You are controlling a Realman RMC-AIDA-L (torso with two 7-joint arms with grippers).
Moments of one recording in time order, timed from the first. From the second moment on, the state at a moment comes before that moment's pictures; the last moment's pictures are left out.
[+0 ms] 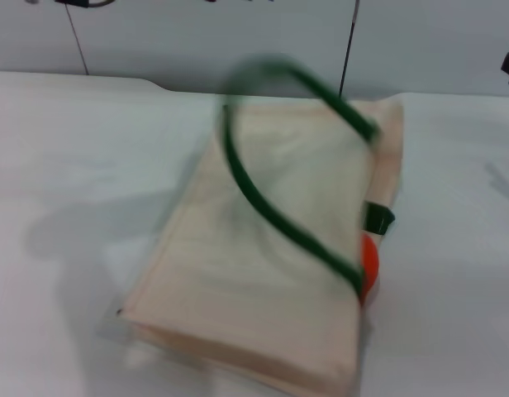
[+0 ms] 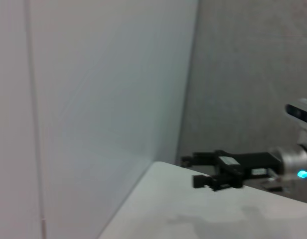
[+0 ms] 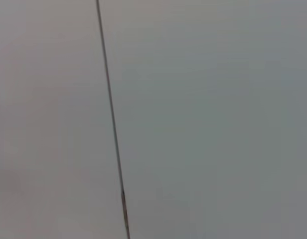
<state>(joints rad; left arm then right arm) -1.30 -1.88 2.87 -0.72 -0.17 1.80 -1.55 0.68 2.01 -0.07 -0.44 1.16 1.18 -2.04</state>
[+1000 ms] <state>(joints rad) -0.86 -2.03 2.86 -0.45 -1.06 1.54 -0.99 0.68 2.02 -0.06 -0.22 1.45 1.00 -2.41</state>
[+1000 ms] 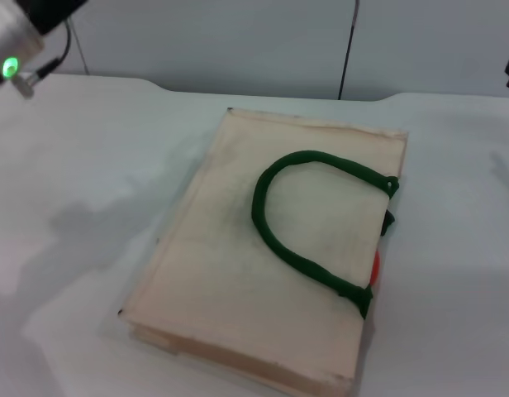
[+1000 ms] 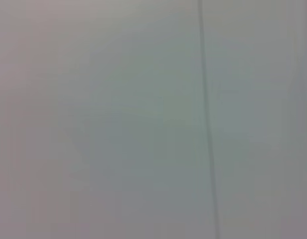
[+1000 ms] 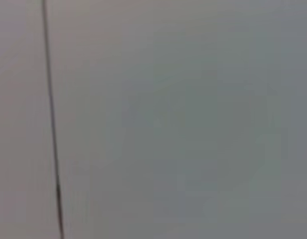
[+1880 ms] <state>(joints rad) -0.70 -2.04 2.80 0.06 -1.38 1.40 -0.51 0.67 2.03 -0.04 -0.05 1.79 1.02 -2.73</state>
